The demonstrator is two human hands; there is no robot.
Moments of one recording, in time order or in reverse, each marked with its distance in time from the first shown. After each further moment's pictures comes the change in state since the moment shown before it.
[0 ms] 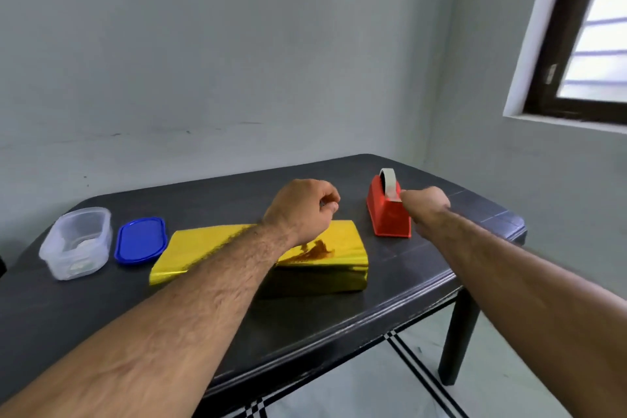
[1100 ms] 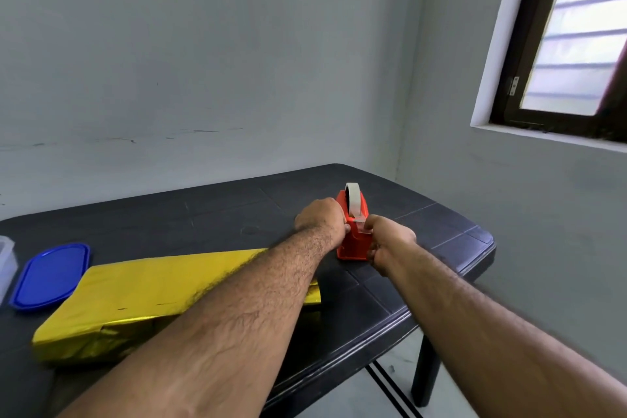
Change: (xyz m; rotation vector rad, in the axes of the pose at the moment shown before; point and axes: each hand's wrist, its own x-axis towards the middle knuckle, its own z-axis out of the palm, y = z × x) left_hand 0.139 0.029 0.169 0.106 -0.227 -0.381; right_hand 0.020 0.007 0.004 0.524 -0.050 0.357
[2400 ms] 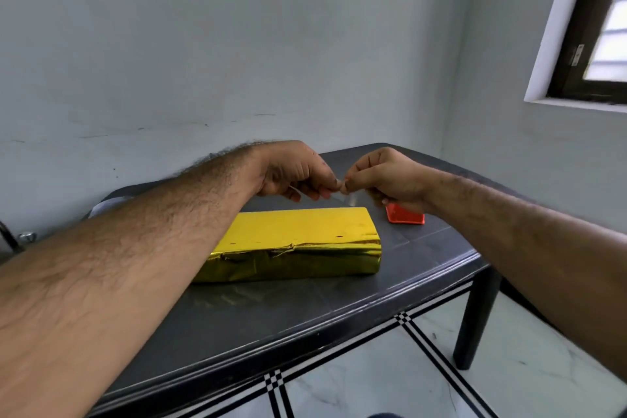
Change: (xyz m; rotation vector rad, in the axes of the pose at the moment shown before) left_hand -0.143 -0.086 -0.227 -0.525 -0.480 -0.071; right_hand -0.153 -0.039 0.008 -0.632 -0.905 -0.665
